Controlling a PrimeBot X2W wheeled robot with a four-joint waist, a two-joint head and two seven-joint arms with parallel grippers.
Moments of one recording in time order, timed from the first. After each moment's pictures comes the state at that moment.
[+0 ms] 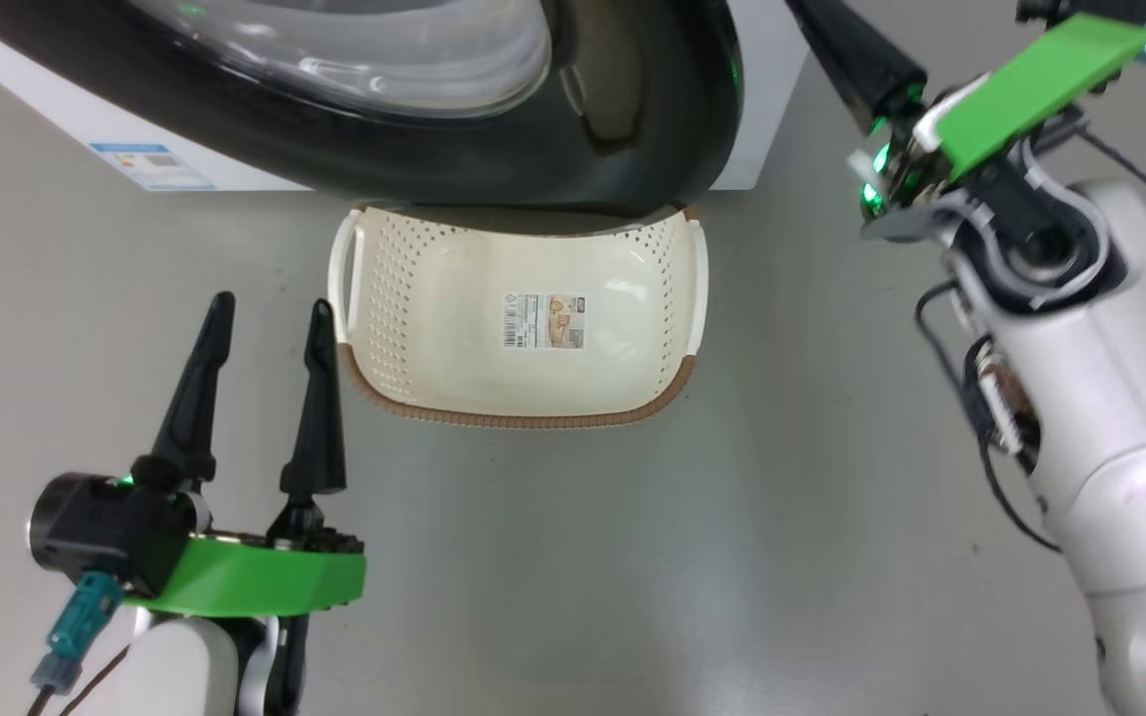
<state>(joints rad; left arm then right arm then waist) -0.30 0.03 -0.05 0.06 -0.21 -0.06 -0.25 -0.93 -0.11 0.25 0.51 1.65 0.12 0.27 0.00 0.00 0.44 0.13</state>
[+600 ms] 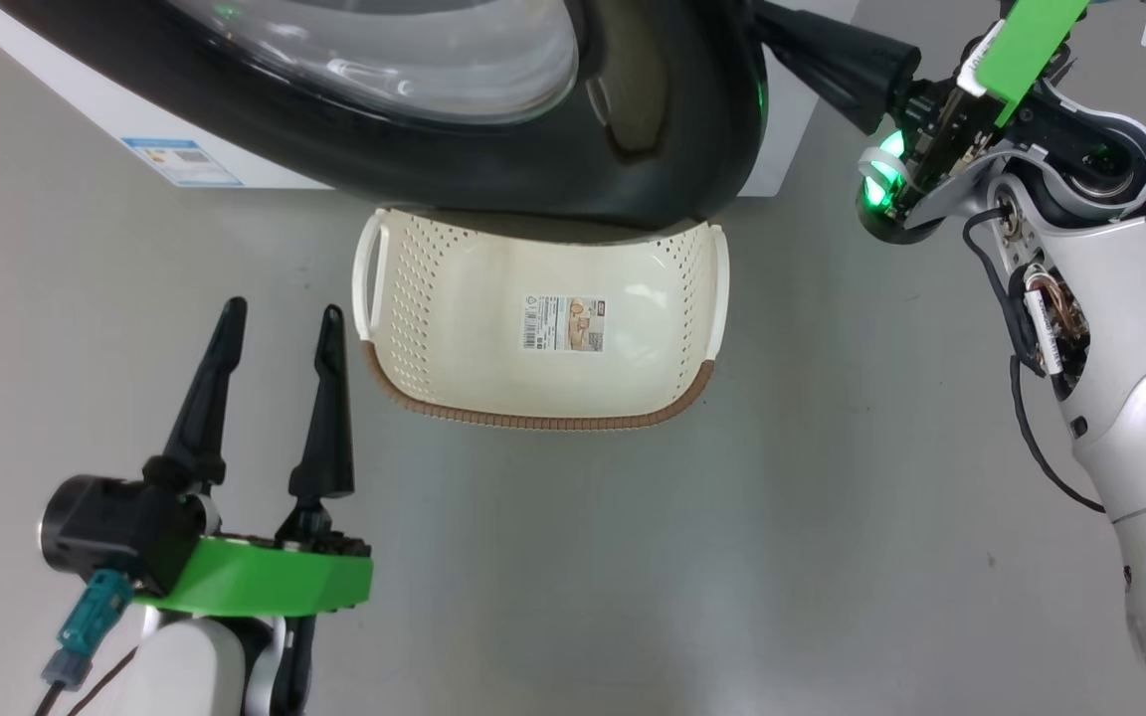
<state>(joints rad) -0.30 0.03 -0.06 0.07 -0.22 -0.06 -0.25 -1.09 -0.12 0.23 0.80 1.86 0.12 0.74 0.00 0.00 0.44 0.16</state>
